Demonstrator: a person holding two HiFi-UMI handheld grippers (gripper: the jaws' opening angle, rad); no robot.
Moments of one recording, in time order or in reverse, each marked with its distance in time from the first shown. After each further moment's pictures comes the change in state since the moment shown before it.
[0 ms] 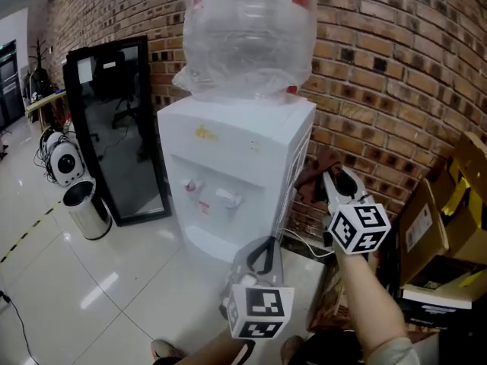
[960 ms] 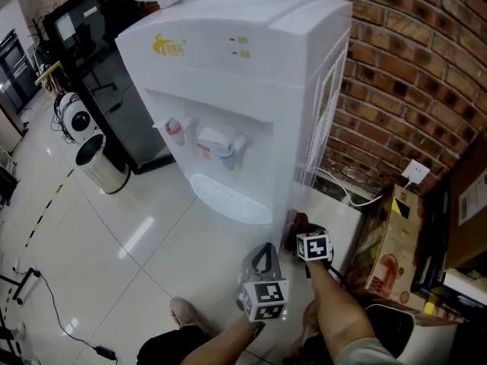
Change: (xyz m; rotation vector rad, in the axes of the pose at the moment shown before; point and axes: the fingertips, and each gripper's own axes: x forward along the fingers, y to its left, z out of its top) left arm 0.024 -0.012 -0.292 -0.078 0.370 0.167; right arm -0.116 0.094 -0.538 0.214 1.035 0.043
